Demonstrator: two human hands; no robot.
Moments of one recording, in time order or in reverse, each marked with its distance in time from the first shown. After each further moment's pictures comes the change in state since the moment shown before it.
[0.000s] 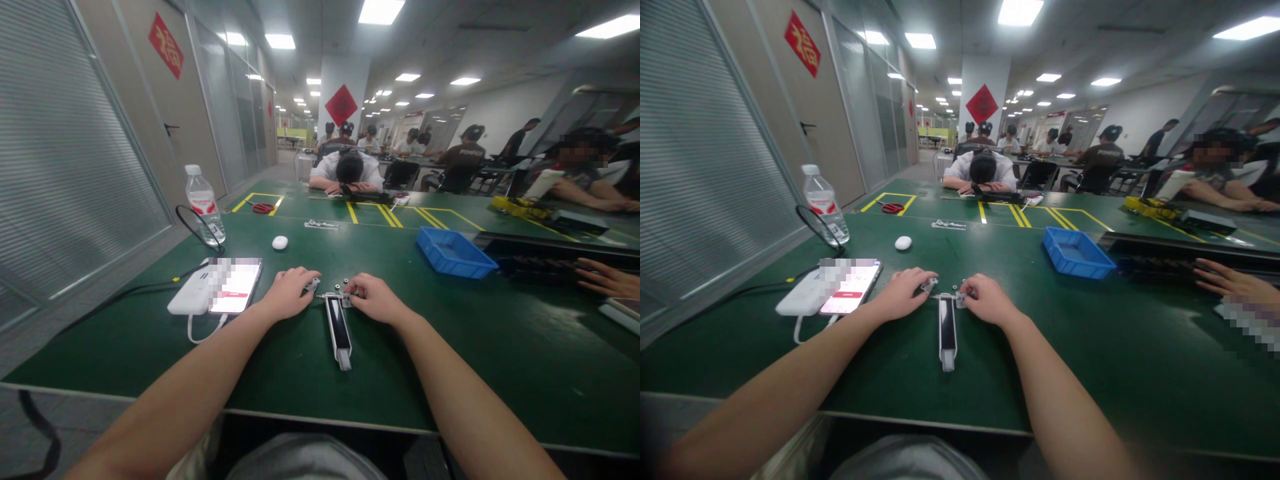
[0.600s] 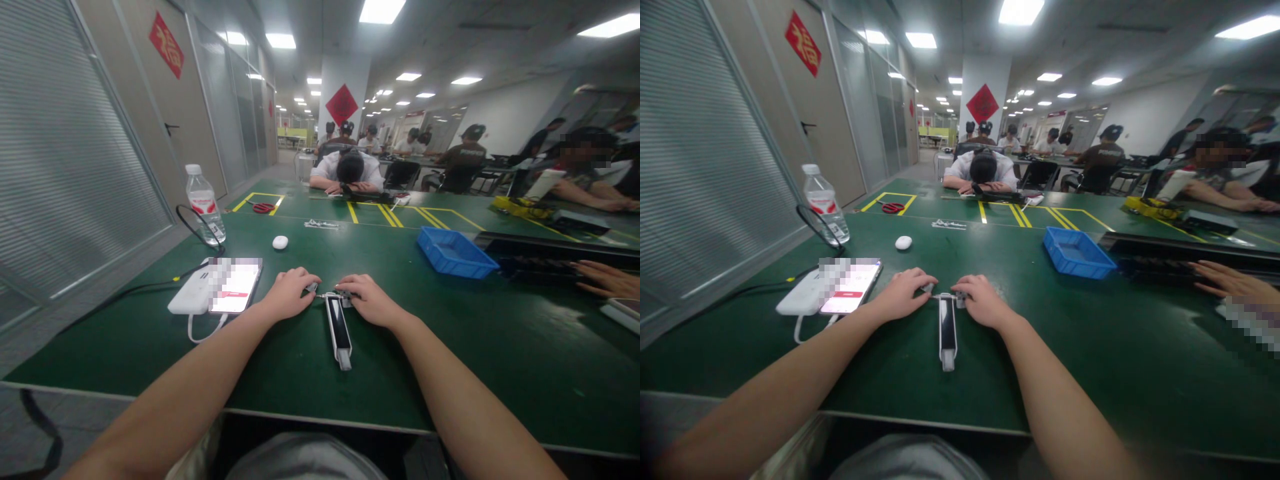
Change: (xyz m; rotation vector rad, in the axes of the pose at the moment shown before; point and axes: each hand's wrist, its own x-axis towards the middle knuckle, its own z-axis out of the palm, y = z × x) left_hand 0.000 -0.001 0.002 0.004 -0.014 0.020; right_hand 0.003 0.007 0.013 -0.039 -0.049 -0.133
